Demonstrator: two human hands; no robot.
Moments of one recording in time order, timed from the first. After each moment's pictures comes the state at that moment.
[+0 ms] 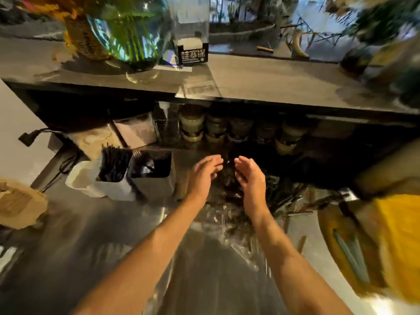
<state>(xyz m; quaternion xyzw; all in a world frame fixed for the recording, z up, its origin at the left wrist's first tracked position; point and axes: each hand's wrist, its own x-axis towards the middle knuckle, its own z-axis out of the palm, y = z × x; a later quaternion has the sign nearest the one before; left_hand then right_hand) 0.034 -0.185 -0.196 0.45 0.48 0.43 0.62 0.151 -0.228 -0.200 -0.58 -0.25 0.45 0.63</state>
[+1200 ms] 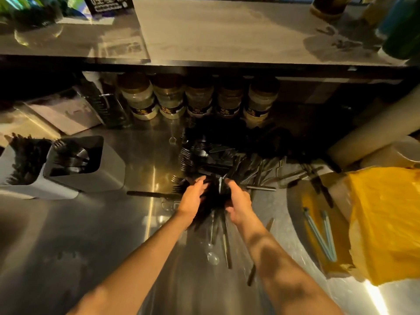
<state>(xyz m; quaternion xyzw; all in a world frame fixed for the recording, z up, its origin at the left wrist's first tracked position) 0.146 -0.225 -0.325 0.38 0.55 0.24 0.71 0.269 -0.257 -0.345 -0.69 0.05 0.55 0.46</state>
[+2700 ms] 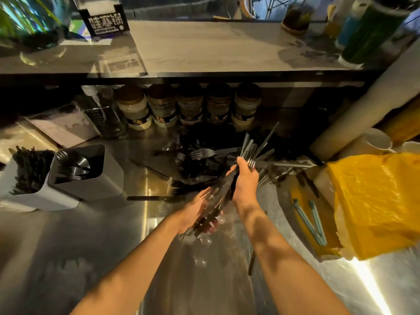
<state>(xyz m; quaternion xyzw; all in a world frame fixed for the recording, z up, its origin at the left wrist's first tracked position) 0.114 -0.252 -0.282 0.47 0.44 -0.03 0.76 0.272 -0.257 -0.271 -0.58 0.03 0.43 0.69</state>
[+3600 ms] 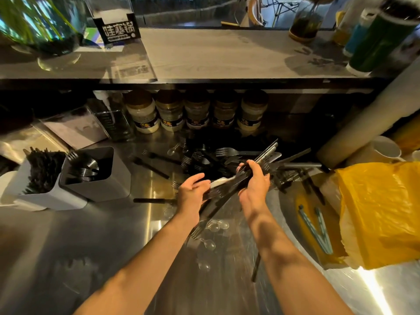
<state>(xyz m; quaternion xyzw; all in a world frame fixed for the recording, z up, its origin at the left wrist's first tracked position) 0.138 -0.240 -0.257 0.34 0.57 0.34 0.67 0.280 -0.251 -0.257 -0.45 0.13 0.40 0.79</state>
